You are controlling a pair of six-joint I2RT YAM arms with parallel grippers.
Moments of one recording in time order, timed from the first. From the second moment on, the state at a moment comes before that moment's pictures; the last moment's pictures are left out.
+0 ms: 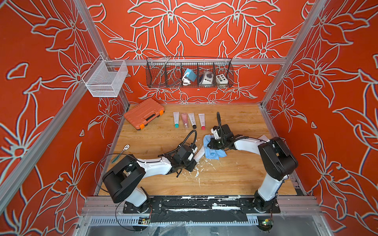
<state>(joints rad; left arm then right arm) -0.76 1.53 0.62 -0.01 0.07 -0.33 0.76 1.70 0.77 0.15 -0.45 0.62</state>
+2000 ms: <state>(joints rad) -0.76 1.51 0.61 0.00 0.10 -0.31 0.63 1.72 0.87 -0.06 -0.37 0.46</state>
